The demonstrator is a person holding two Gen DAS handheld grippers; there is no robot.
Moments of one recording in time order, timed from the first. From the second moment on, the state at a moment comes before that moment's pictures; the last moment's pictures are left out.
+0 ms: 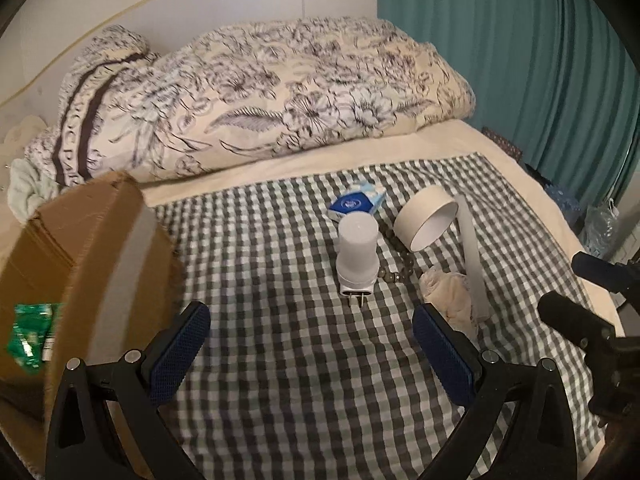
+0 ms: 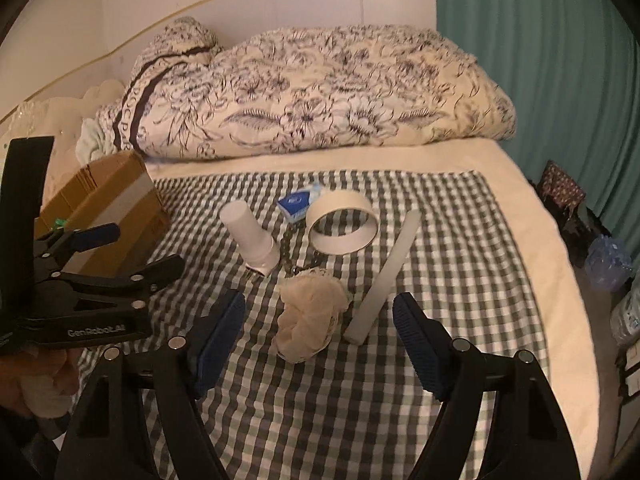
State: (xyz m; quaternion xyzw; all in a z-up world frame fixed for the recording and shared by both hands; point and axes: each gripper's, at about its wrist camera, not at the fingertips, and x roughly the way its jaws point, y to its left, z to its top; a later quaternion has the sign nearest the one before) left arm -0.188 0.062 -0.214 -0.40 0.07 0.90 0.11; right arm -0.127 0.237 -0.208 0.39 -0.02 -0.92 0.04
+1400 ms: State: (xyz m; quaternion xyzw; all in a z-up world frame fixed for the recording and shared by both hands) left arm -0.276 0.099 -0.318 -0.44 0.05 0.87 0.20; right arm -0.201 0.223 -0.307 0.46 -0.02 -0.88 0.08
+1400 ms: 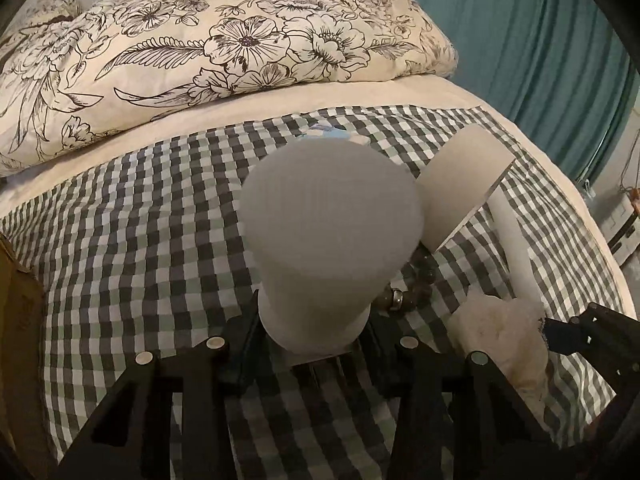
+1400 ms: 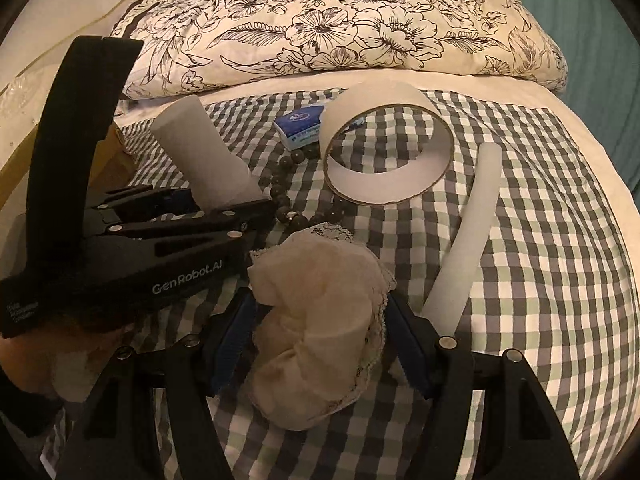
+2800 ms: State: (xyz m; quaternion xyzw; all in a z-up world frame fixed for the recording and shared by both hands) left arm -0.155 0.045 -0.160 -0.35 0.03 0.92 0.17; right arm -0.091 0.212 -0.168 0.37 -0.05 -0.93 0.07
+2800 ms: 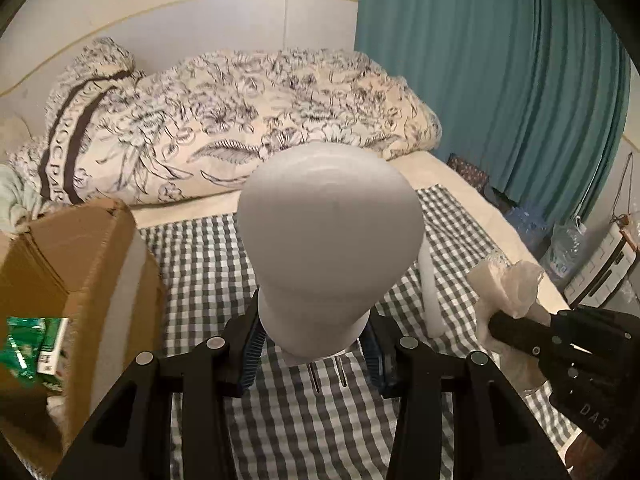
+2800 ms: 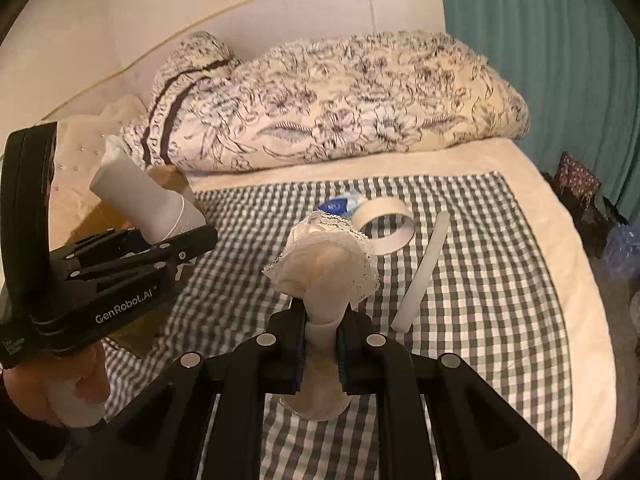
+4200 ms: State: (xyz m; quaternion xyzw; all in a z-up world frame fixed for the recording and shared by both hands) left arm -0.032 -0.043 -0.047 -0.25 0.01 0.96 0.08; right arm -0.002 0.146 -0.058 0.27 -0.02 -0.96 0.11
